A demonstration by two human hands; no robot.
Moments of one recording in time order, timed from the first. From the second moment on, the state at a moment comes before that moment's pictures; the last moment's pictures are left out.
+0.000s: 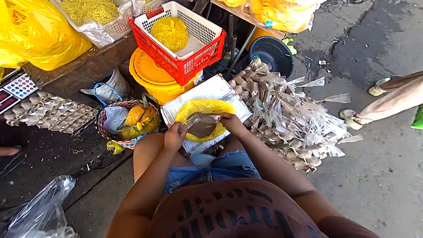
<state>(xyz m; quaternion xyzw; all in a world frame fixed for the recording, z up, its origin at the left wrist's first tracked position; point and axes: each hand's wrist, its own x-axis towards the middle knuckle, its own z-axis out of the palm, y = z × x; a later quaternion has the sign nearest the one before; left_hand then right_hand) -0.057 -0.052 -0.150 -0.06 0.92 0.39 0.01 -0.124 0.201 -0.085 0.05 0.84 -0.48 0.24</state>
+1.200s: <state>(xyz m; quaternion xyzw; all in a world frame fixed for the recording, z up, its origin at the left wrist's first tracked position) -0.061 -0.046 -0.146 -0.06 0.91 0.41 0.08 -0.137 0.176 -0.129 0.03 0.90 -0.35 0.26</state>
